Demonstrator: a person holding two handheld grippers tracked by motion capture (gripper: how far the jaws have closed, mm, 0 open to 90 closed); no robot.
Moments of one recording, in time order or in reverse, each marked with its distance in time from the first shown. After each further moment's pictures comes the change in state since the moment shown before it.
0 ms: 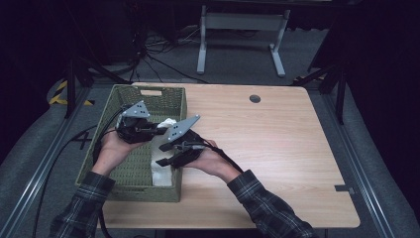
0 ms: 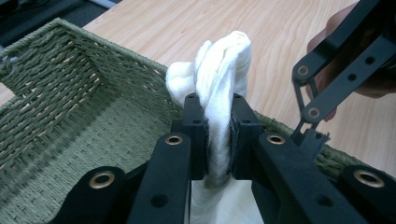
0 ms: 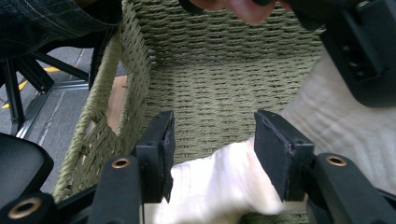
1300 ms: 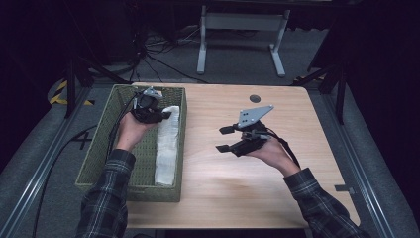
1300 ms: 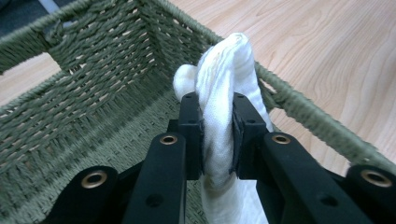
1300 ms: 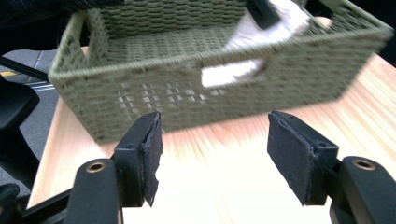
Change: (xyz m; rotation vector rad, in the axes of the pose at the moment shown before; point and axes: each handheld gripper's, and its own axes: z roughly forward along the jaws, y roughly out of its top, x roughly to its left) left arm 0.056 0.016 0.061 0.126 0.145 -0.171; right arm -0.027 -0.075 -0.147 -0.034 -0.160 0.041
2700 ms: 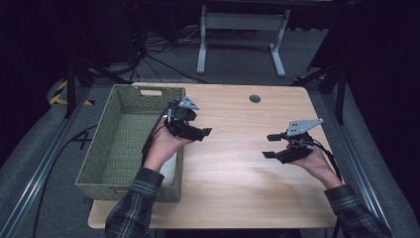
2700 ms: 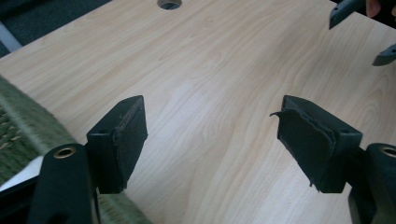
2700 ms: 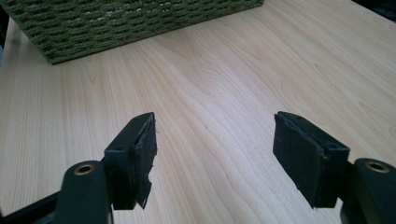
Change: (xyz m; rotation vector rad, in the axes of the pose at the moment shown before) left arm -0.125 0.036 0.001 -0.076 -0.109 0.045; right arm -0.024 -0.109 -0.088 0.057 -0.150 0.136
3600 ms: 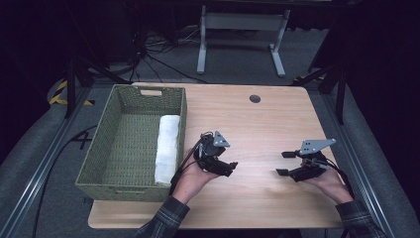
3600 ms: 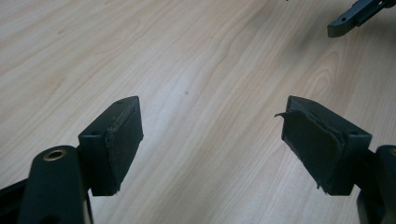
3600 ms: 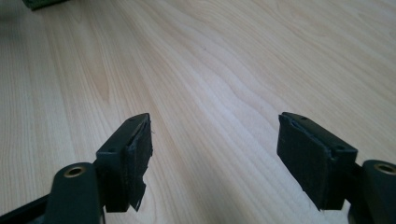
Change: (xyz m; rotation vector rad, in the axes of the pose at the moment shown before) left arm -0.089 -0.039 0.058 0.050 -0.061 0.060; right arm 0.015 -0.065 -0.020 0.068 -0.052 0.074
